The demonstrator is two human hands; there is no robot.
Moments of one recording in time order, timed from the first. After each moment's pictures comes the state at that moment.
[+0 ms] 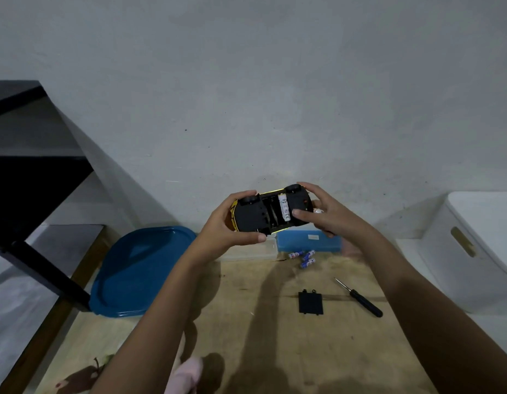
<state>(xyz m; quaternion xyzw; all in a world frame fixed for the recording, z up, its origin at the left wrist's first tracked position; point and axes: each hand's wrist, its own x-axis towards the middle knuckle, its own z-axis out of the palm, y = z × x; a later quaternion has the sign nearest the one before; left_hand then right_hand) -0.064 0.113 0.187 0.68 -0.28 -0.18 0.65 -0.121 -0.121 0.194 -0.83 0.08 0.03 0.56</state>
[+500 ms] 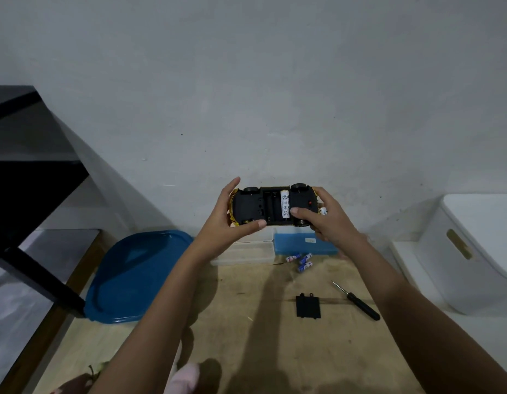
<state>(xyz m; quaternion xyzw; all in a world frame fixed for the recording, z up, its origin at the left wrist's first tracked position) -0.055 0.103 0.187 0.71 -0.27 -0.15 0.63 -0.119 -0.114 0.180 -0.77 0.12 -0.11 0.62</state>
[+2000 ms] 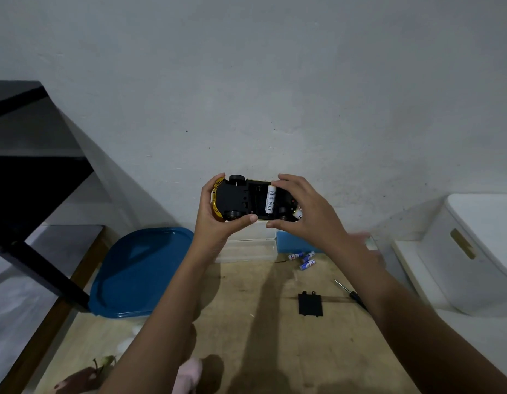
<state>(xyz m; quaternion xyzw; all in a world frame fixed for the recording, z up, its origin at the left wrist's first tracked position) -0.060 0.110 0.178 0.65 -0.22 -0.03 0.73 -0.114 -0.081 0.192 -0.93 -0.05 -0.22 0.28</state>
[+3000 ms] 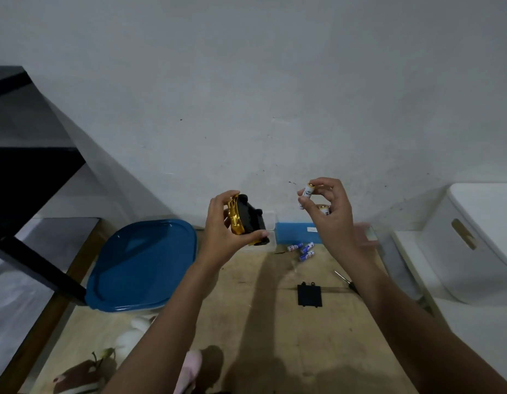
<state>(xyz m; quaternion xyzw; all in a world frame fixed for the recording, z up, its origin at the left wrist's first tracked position) -0.057 0.103 0.134 0.76 -0.24 0.02 0.60 -0.130 -0.087 0.164 -0.76 0.07 -0.33 0.55</state>
